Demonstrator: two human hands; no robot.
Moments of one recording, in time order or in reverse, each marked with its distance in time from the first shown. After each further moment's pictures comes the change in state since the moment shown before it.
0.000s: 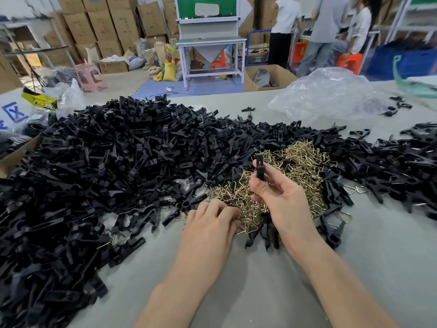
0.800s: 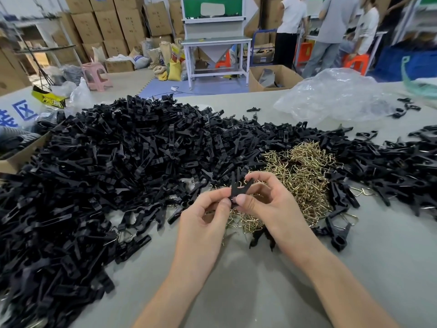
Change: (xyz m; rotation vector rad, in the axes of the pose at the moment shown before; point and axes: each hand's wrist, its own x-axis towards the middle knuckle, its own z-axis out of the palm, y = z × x) left_hand -0.004 0.008 -0.024 -1.023 0.222 -0.387; right_hand -0.006 0.006 0.009 0.036 -0.226 0.038
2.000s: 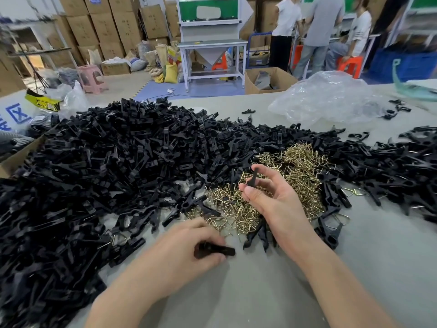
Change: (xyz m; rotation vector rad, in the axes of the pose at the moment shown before) left_hand 0.008 -0.005 -0.053 0.881 -0.645 0.090; right_hand 0.006 0.001 -0.014 0.046 0.133 0.007
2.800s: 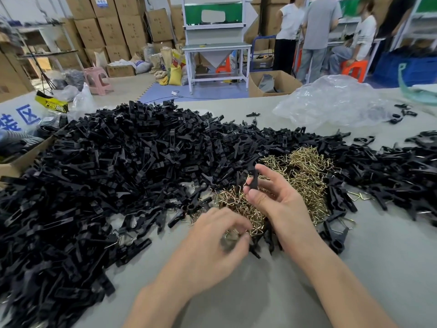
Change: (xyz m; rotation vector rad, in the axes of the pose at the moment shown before) left_hand 0.019 0.028 0.024 -0.207 0.353 0.232; right_hand 0.000 0.000 0.002 -0.031 -0.011 -0.045
